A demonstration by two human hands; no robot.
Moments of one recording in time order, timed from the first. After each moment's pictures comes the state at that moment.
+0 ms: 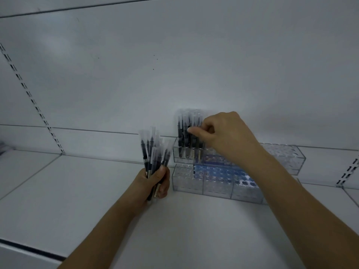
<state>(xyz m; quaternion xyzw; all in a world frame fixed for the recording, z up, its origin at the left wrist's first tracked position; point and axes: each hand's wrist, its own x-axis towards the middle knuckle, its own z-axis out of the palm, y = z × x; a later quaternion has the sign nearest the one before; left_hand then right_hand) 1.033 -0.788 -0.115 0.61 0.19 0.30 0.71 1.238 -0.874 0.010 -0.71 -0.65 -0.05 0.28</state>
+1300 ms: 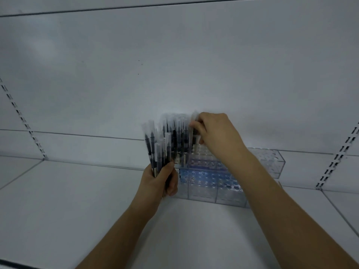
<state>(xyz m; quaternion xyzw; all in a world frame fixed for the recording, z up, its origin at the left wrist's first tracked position) 1.091 -0.828 -0.097 0.59 0.20 0.43 0.65 1.266 -0.859 0.001 -0.71 -0.62 -0.10 0.31</state>
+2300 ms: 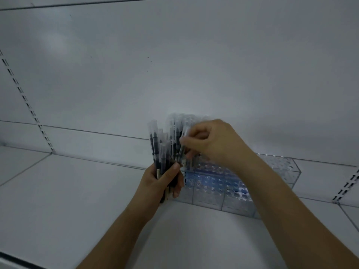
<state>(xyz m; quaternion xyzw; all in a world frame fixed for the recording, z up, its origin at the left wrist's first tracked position) 1.083 -0.824 -0.092 0.60 0.23 0.43 0.64 1.241 -0.877 0.016 -0.64 -0.60 0.22 0.42</state>
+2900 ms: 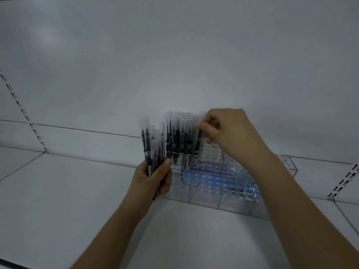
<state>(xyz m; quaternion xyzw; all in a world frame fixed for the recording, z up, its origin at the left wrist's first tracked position) 1.080 -0.813 -0.097 0.60 0.24 0.44 0.63 1.277 -0.869 0.015 -0.68 -0.64 -0.03 0.36</state>
